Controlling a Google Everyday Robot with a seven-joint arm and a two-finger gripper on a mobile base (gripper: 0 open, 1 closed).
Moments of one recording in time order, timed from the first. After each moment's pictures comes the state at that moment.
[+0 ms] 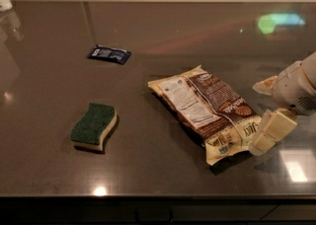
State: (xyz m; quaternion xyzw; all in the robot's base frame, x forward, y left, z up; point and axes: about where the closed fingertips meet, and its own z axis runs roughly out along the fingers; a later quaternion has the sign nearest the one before) arm 0.443 -0.220 0.849 -0.56 0.80 0.11 0.19
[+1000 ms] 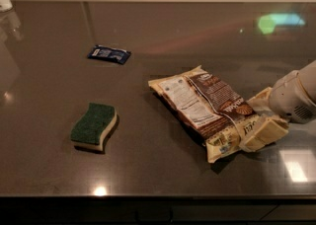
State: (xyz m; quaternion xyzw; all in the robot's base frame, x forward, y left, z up) arm 0.439 -0.216 0.833 -0.55 0.80 0.12 0.20
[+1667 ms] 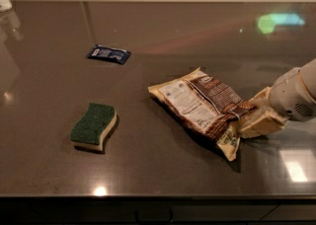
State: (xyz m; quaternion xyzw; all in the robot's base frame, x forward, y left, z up) arm 0.441 -0.214 0.841 -0.55 0.80 0.12 0.21
